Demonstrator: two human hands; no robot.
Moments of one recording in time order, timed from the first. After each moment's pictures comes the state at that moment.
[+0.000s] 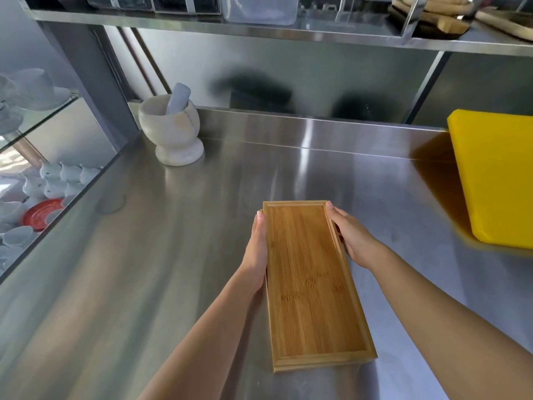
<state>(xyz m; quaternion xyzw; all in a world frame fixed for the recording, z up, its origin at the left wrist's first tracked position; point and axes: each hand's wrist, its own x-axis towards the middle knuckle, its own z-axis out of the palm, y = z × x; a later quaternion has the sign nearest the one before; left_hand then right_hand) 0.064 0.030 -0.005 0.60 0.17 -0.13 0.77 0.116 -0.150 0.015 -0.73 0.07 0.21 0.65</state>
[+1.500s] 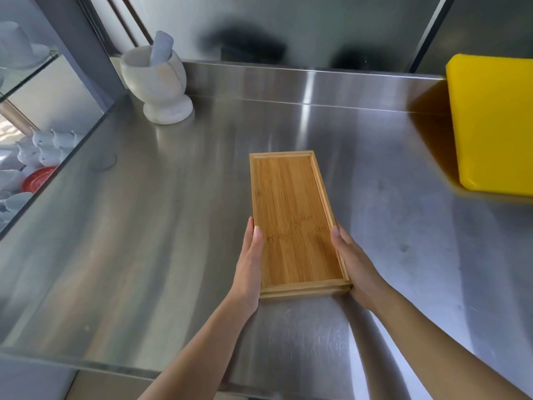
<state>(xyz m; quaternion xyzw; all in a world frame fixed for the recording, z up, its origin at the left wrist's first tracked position) -0.053 0.002 -0.016 0.60 0.18 -0.09 0.77 -0.030 -0.176 -0.006 -0.69 0.07 0.24 0.68</state>
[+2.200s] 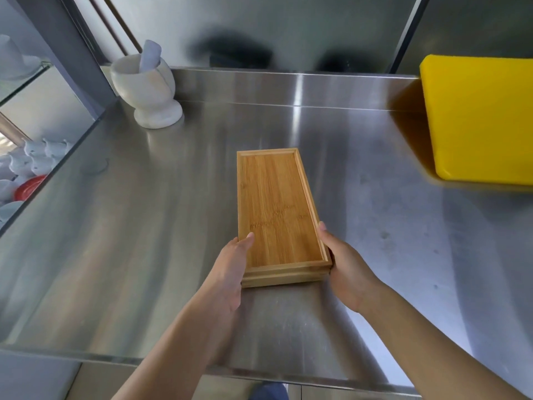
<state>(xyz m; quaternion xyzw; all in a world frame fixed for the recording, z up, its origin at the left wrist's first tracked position) -0.067 0.014 0.011 0.57 0.30 -0.20 0.74 -0.056 -0.178 0.006 -0.59 0.13 0.26 0.76</state>
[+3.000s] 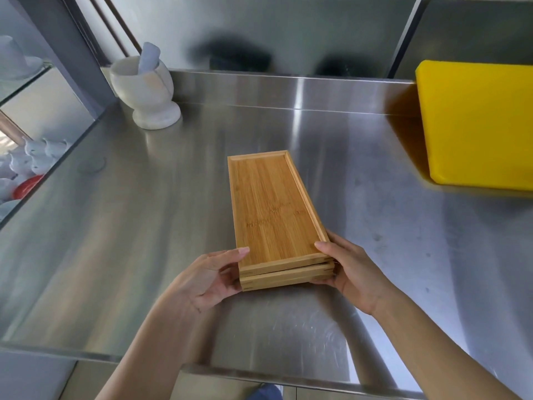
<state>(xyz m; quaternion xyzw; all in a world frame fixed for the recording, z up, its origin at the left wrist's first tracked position) -0.079 0.034 0.023 0.48 0.26 -0.25 0.80 -0.057 -0.205 0.018 -0.58 0.10 0.26 0.76</state>
